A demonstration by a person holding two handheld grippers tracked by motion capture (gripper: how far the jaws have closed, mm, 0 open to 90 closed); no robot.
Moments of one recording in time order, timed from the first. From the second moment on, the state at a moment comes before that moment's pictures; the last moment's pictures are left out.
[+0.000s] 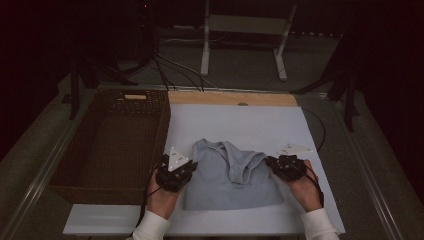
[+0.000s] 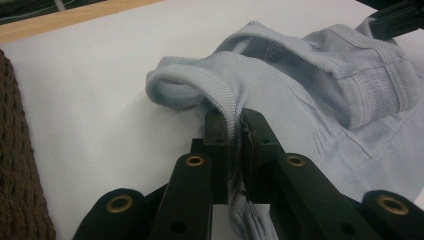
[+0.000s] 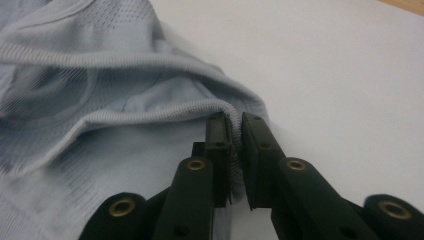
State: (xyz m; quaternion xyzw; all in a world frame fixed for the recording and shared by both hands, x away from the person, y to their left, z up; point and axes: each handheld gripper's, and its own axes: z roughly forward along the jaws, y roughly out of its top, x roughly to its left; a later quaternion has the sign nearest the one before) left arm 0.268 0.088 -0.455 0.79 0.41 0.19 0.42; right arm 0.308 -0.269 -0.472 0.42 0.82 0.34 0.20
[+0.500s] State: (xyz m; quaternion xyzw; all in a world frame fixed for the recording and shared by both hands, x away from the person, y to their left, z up) left arm 0.268 0.071 -0.464 0.80 0.39 0.18 0.41; right arm 0.288 -0.298 -0.473 0.47 0.80 0.30 0.22
